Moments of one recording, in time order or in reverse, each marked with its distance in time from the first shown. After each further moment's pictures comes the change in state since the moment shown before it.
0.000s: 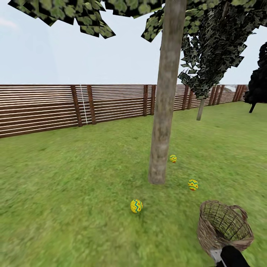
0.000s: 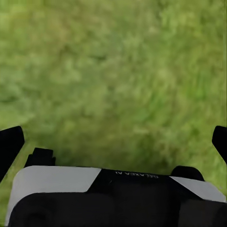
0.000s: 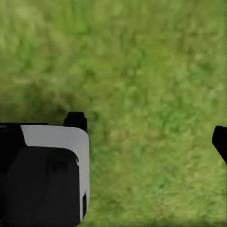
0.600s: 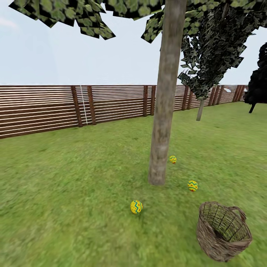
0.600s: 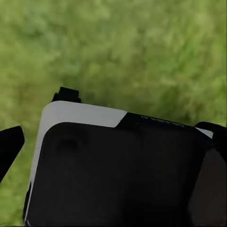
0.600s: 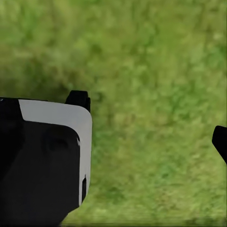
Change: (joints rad) left arm 0.000 0.039 -0.003 0.196 0.003 0.014 0.018; right arm 0.000 0.001 0.004 0.279 0.000 -0.242 -0.010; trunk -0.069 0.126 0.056
